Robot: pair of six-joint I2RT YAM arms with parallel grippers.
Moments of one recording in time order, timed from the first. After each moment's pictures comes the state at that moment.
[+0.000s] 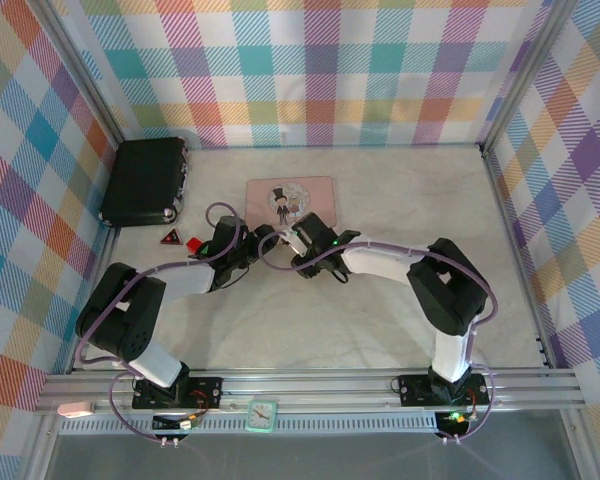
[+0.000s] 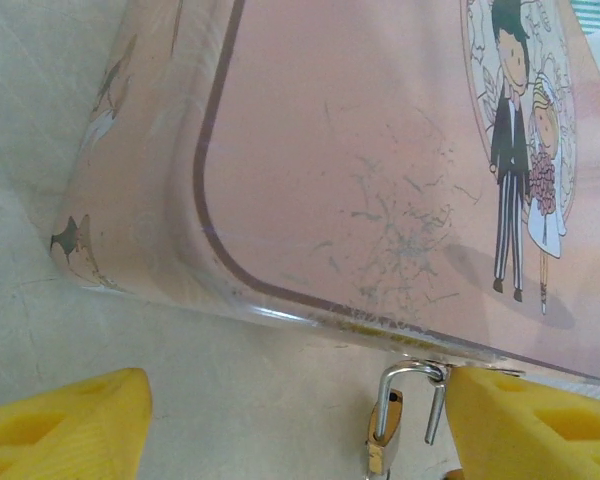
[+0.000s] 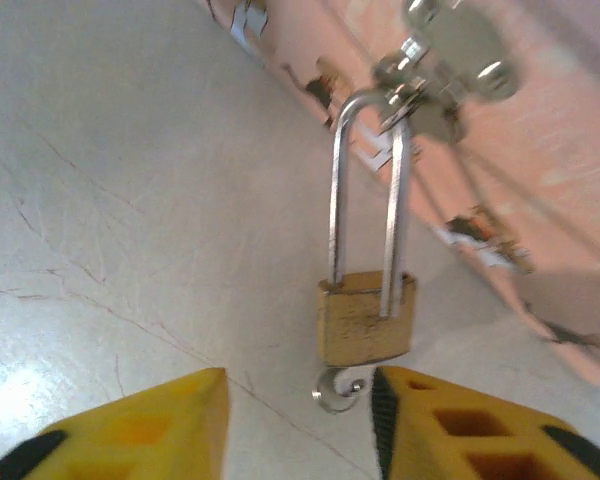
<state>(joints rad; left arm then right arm) -0.41 1.57 0.69 0.24 0.10 -0.96 0.81 1.84 1.19 -0.34 0.07 -0.09</state>
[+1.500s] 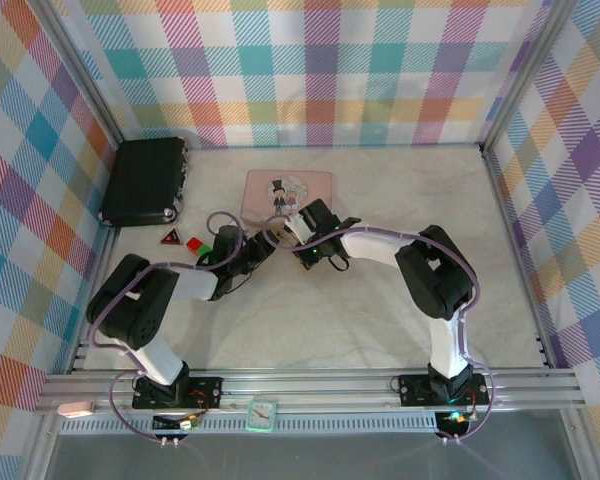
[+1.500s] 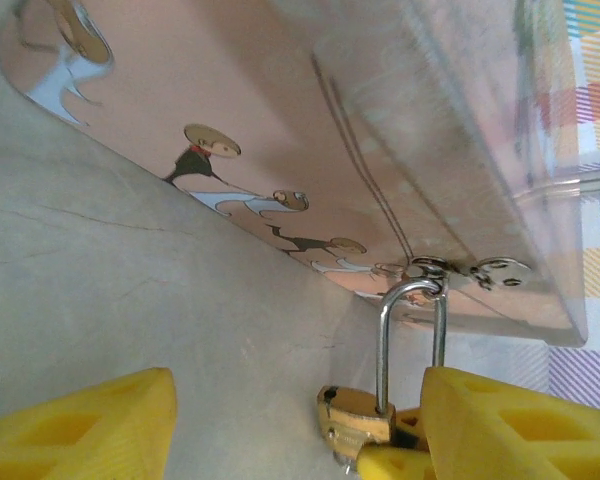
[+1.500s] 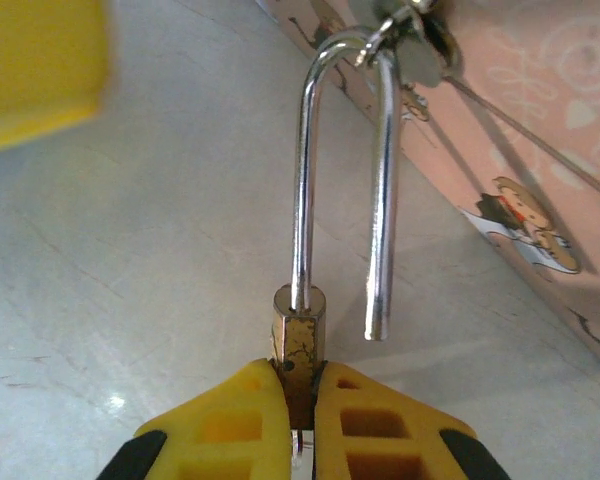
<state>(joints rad) -0.43 1.68 0.59 0.54 0.15 -1.06 0.72 1.98 1.29 -0.32 -0.16 -0.05</state>
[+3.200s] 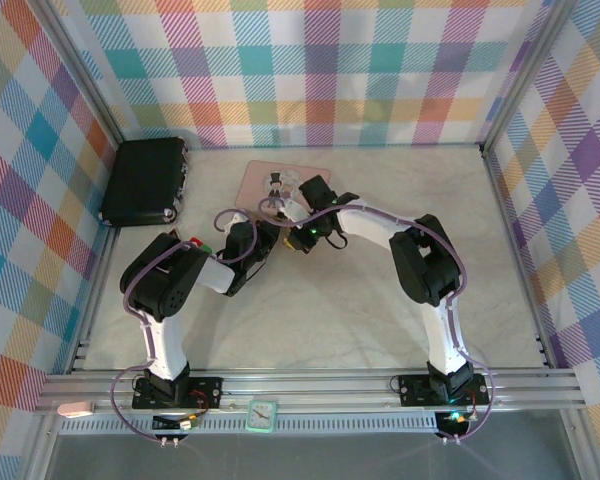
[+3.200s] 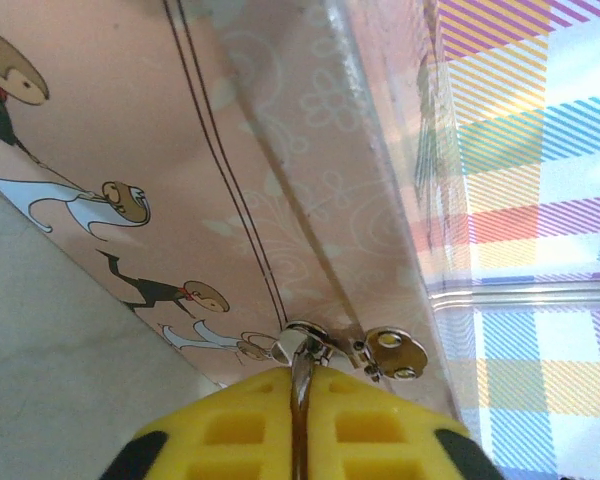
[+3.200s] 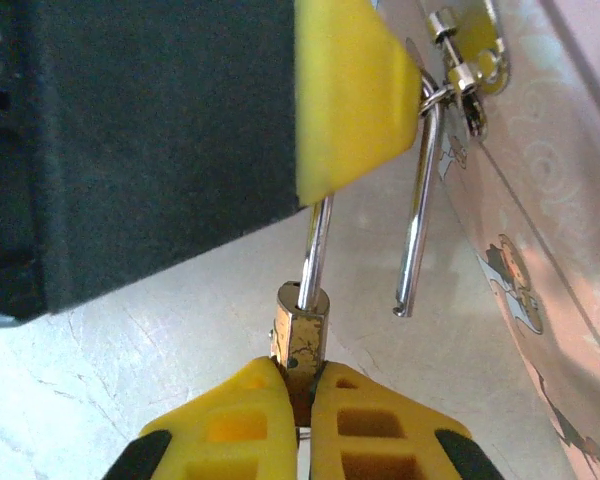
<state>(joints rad) -0.46 1.92 0.69 0.91 0.00 -1.27 0.64 2.12 1.58 -0.53 -0.38 -0.28</state>
